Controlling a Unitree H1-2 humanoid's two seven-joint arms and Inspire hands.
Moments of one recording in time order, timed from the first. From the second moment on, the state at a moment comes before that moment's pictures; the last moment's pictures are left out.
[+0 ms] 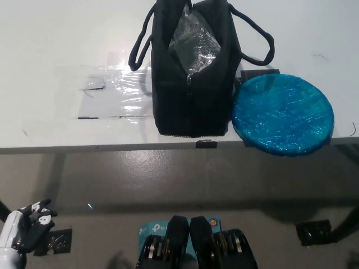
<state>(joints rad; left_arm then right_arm) 0.04 0.23 0.20 -0.18 0.00 0.44 -0.03 0.02 -0.21 -0.24 0.13 -0.06 -0.05 -0.09</state>
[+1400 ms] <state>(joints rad) 0.04 0.23 0.19 -0.18 0.00 0.45 -0.03 -0.15 -0.30 0.28 -0.25 -0.92 -0.08 -0.09</state>
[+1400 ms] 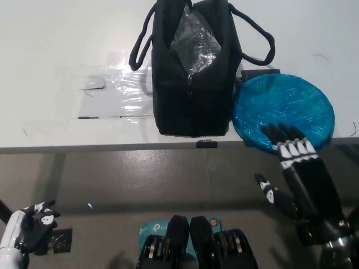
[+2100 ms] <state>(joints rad) 0.03 0.24 0.18 -0.18 0.00 0.45 -0.03 -0.25 -0.37 0.30 -0.02 -0.98 -0.11 -0.06</state>
